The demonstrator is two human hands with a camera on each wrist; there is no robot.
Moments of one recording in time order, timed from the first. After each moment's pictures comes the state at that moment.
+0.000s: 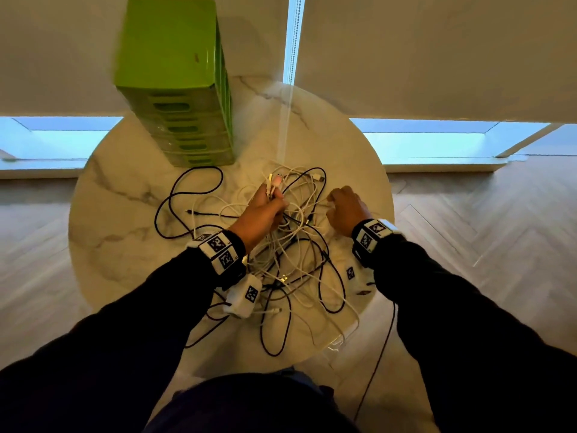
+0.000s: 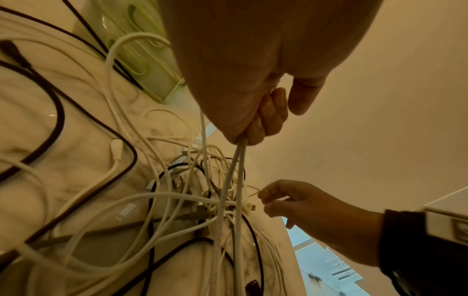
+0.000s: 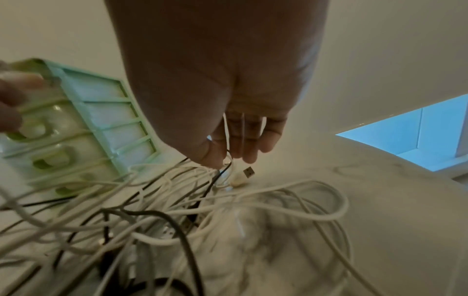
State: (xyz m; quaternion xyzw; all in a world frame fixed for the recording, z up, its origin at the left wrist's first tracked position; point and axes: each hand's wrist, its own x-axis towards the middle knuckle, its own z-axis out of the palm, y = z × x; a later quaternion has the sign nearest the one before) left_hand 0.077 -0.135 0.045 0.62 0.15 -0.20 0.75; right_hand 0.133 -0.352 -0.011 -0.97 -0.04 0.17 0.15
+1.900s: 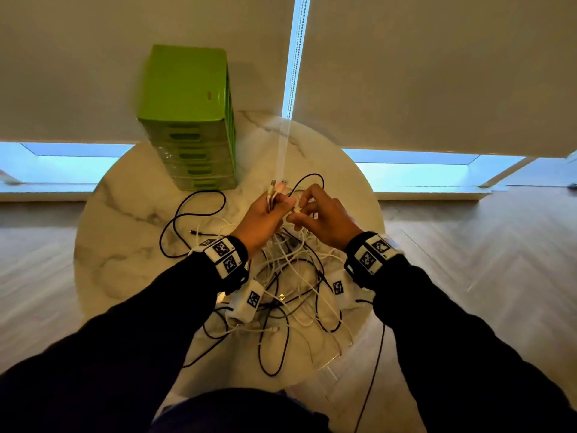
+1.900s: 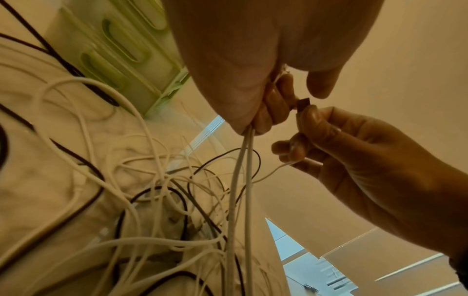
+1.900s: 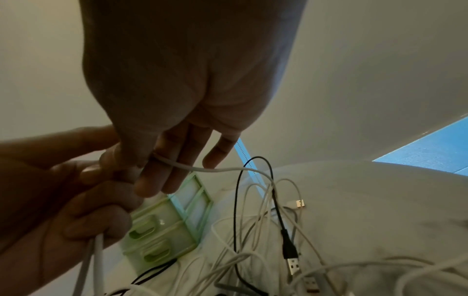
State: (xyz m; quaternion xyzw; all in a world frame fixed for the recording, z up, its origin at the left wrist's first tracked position) left_hand 0.087 -0.135 0.075 0.66 0.09 -0.12 0.74; right_hand 0.112 -0.303 0.090 -0.87 -0.19 0.14 0.42
